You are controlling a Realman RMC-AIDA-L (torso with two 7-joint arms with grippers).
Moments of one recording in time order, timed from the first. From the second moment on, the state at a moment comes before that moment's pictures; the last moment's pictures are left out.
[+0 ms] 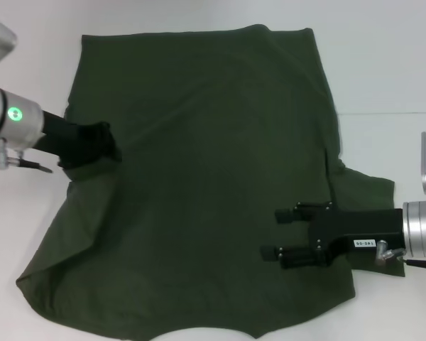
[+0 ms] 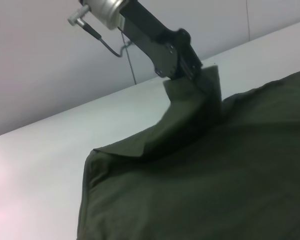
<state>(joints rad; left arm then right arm) -1.01 -1.92 0.43 0.52 2.75 1.24 -2.72 0.64 2.05 -0.83 -0.53 -2.01 -1.41 1.41</state>
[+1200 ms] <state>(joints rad) -0.99 -2.01 0.52 0.52 2.71 1.11 -2.68 0.63 2.05 -0.83 -0.53 -2.01 -1.42 1.41</state>
